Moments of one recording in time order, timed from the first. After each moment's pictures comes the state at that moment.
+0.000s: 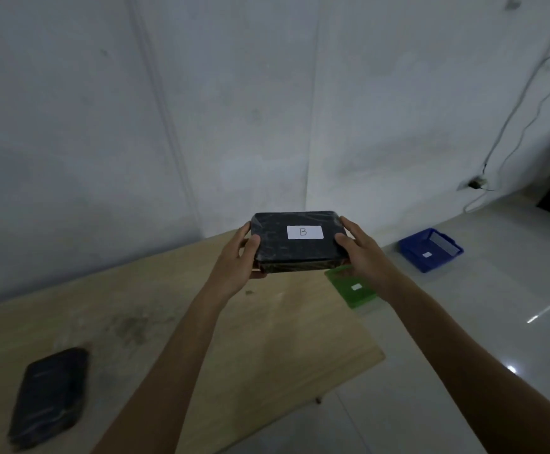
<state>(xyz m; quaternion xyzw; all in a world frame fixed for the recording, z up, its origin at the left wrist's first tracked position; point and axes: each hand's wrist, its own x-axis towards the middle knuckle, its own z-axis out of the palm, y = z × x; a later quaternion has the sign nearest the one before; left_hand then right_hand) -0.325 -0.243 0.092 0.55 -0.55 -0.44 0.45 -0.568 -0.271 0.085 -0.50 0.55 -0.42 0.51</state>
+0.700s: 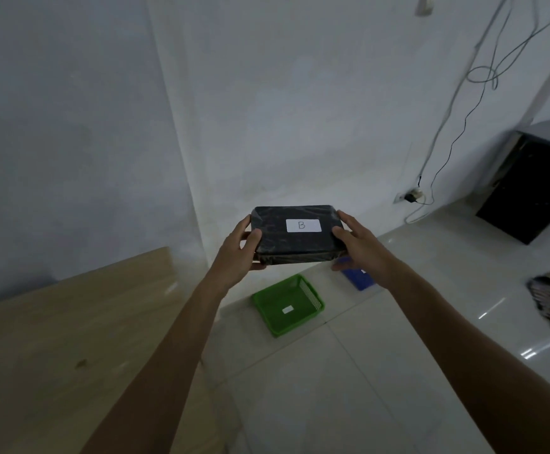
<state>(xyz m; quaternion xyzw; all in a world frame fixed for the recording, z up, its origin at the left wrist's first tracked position) -0.666 -0.455 0.080 0.51 -0.56 -0.48 0.43 -0.916 -0.464 0.093 -0.51 0.59 -0.39 0.50</state>
